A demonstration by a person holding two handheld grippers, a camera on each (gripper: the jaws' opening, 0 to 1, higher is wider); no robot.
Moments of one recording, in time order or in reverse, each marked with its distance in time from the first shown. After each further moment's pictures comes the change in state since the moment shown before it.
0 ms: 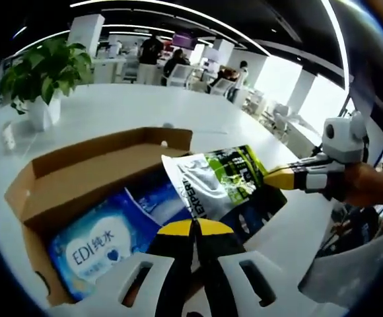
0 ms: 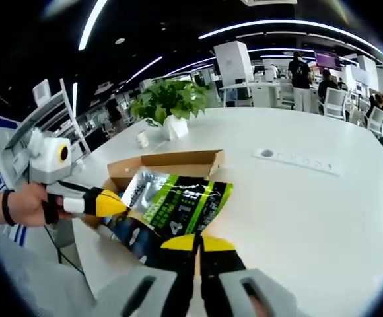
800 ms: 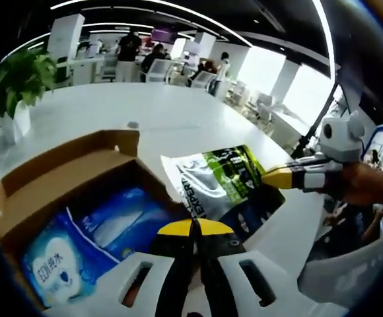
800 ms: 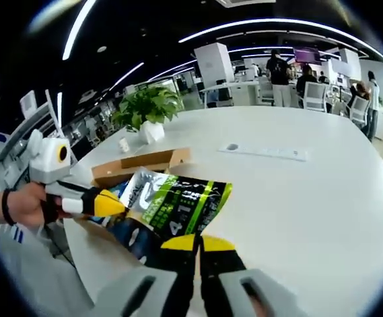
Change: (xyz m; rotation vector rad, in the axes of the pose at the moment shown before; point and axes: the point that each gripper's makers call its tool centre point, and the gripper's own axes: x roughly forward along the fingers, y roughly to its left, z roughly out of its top) left arm 0.045 -0.062 0.001 0.064 0.050 -0.098; right arm -0.048 -0.057 -0.023 0.069 -0.018 -0.088
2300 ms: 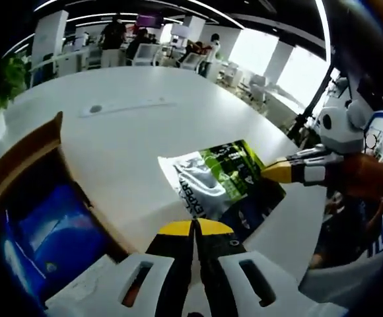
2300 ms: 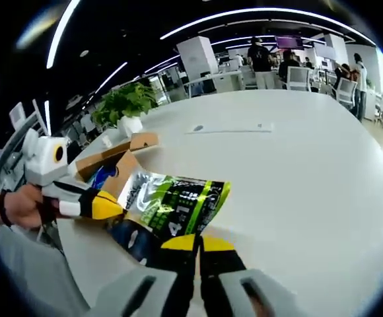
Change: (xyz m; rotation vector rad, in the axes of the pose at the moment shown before) left arm 0.080 -0.055 -0.030 0.050 0.115 -0.016; right arm -0.018 -0.081 -0.057 0.092 0.052 -0.041
